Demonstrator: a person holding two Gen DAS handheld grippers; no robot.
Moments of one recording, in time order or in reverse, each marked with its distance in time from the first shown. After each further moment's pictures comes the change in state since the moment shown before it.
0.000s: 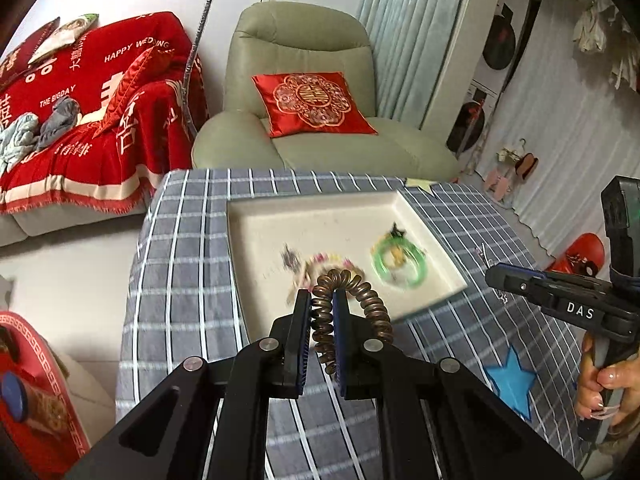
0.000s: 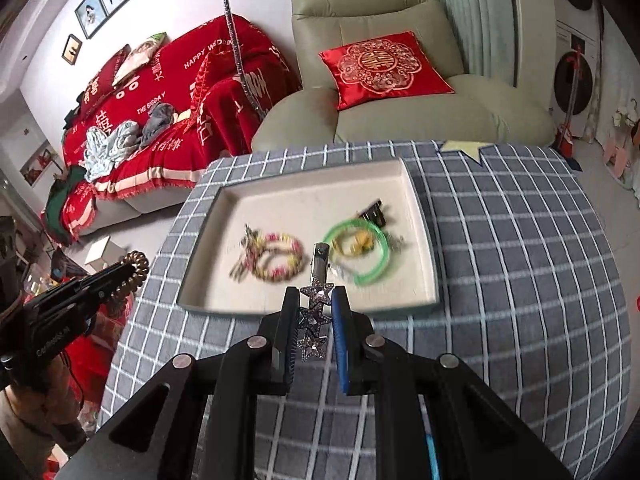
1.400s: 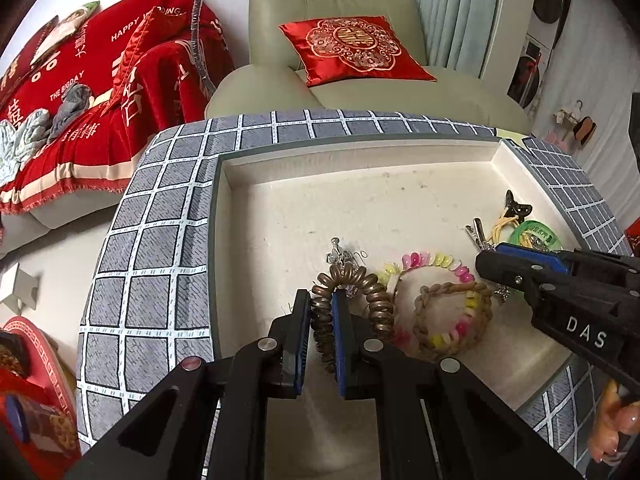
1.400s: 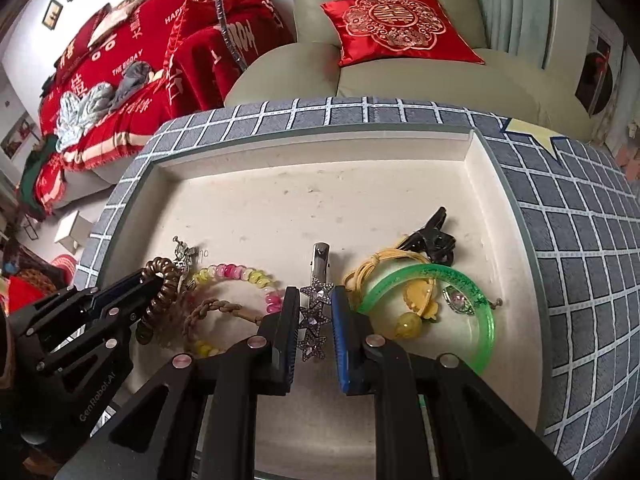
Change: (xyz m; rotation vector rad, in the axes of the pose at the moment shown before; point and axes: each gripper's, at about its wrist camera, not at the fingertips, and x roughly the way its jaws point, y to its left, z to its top) left arm 0.159 0.017 -0.001 0.025 0.146 0.197; right arm 0.162 0.007 0.023 -0.065 0.128 -0.097
